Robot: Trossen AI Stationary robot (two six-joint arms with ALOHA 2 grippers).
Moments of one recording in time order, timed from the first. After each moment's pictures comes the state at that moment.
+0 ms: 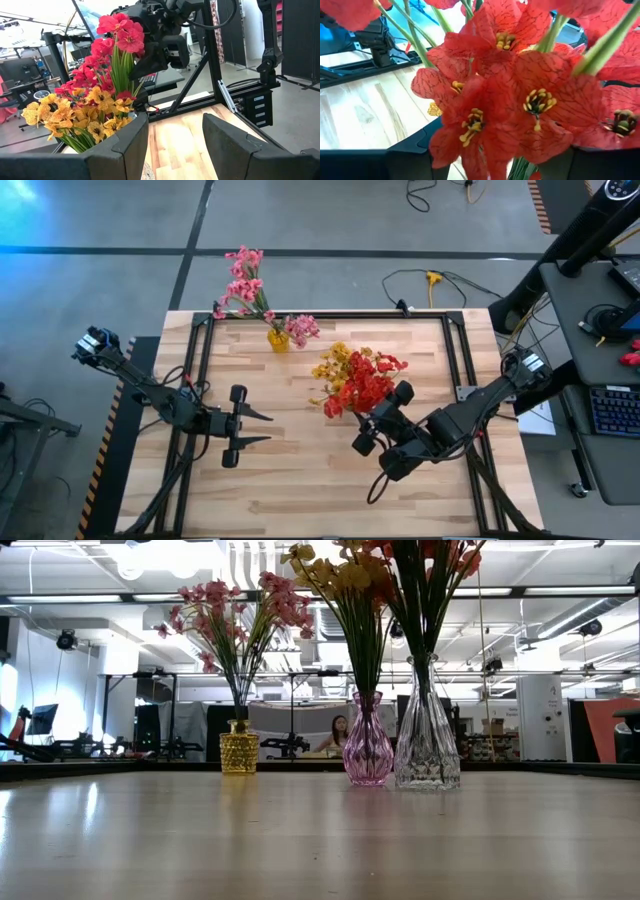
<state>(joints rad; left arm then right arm) -0.61 0.90 0.46 0.51 -0.51 0.25 0.55 1.60 1.47 -0.80 1.13 0.74</state>
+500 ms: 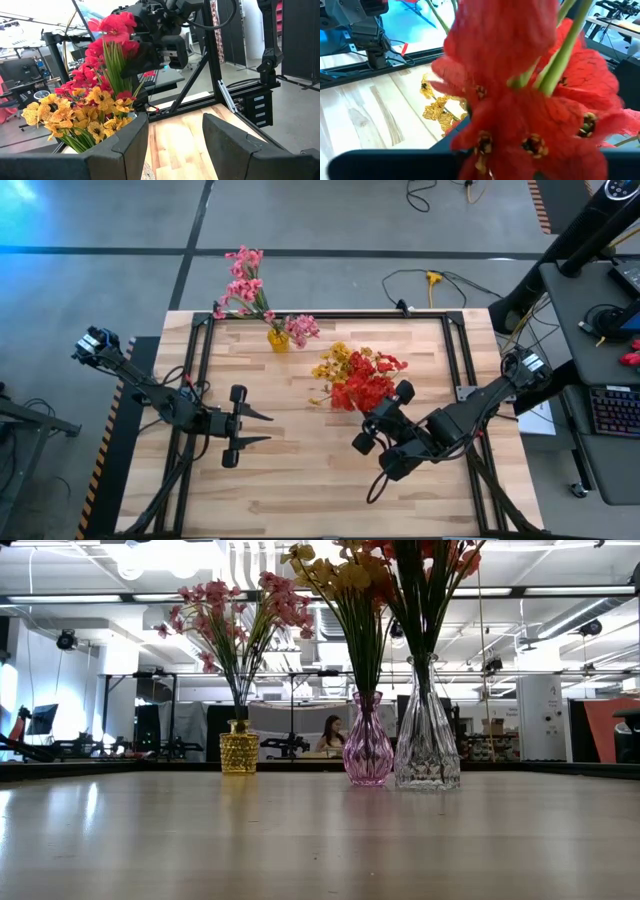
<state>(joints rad) -0.61 0.90 0.46 0.51 -0.51 0.25 0.55 1.60 1.47 -0.80 1.15 0.73</state>
